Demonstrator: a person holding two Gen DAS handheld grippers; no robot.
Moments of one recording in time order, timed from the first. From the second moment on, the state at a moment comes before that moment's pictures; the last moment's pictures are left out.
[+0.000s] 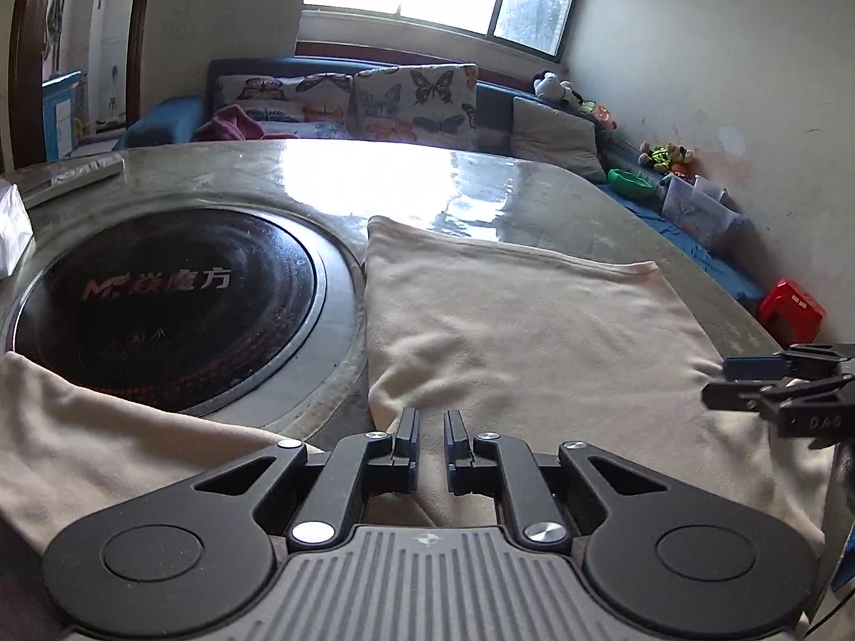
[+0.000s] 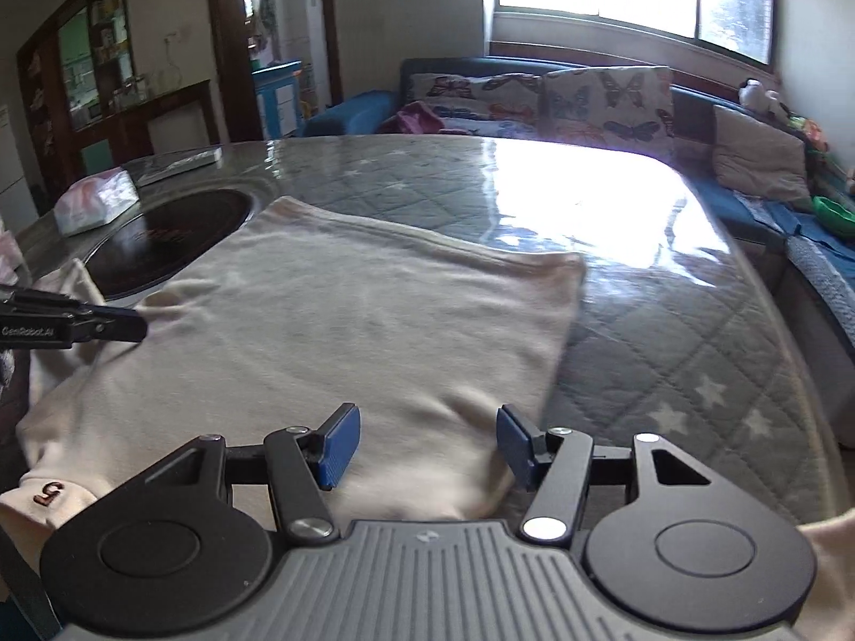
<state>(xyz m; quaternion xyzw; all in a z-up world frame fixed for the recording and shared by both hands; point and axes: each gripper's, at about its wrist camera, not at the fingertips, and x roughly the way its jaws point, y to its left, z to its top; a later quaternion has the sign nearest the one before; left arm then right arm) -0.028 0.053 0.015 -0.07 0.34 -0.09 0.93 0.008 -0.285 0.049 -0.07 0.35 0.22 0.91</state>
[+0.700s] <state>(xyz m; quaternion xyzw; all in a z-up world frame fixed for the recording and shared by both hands) -0.065 -0.027 0.040 -0.04 0.33 -0.19 0.92 -0.064 -0.418 0.037 0.03 0.34 0.00 0.94</state>
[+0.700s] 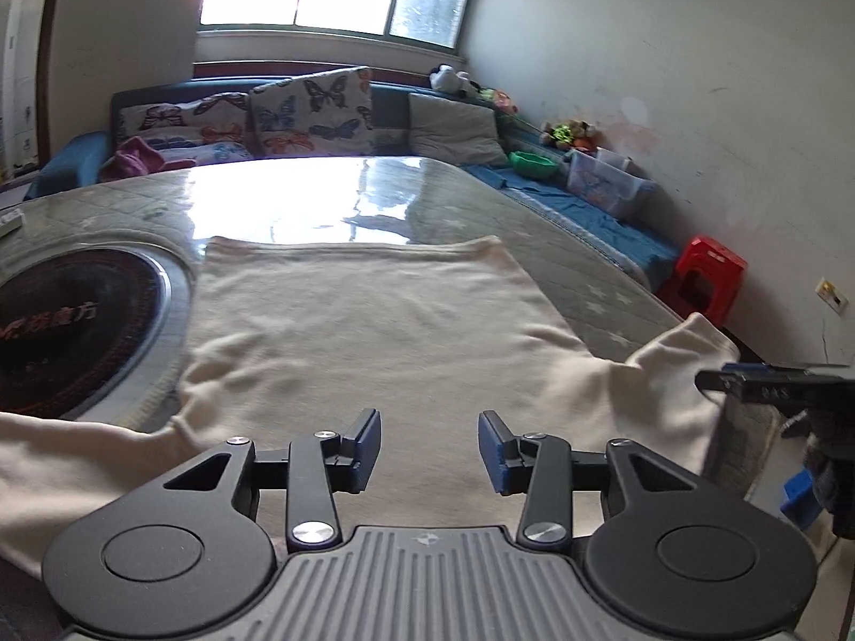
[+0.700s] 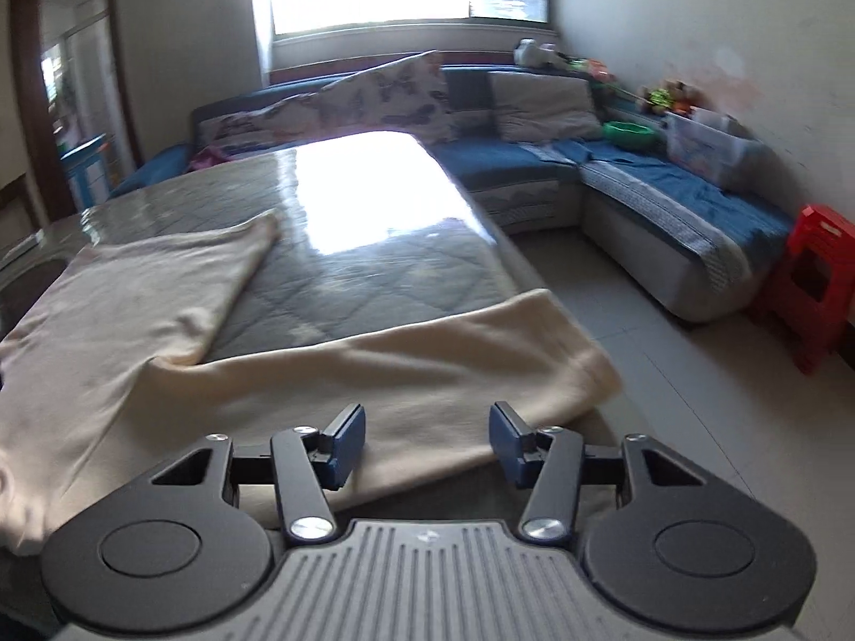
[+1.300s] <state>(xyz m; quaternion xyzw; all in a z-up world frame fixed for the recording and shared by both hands) -0.072 -0.071 0.033 0.00 0.35 -0.24 0.91 -0.058 -0.462 0.039 0.07 0.32 -0.08 0.94</state>
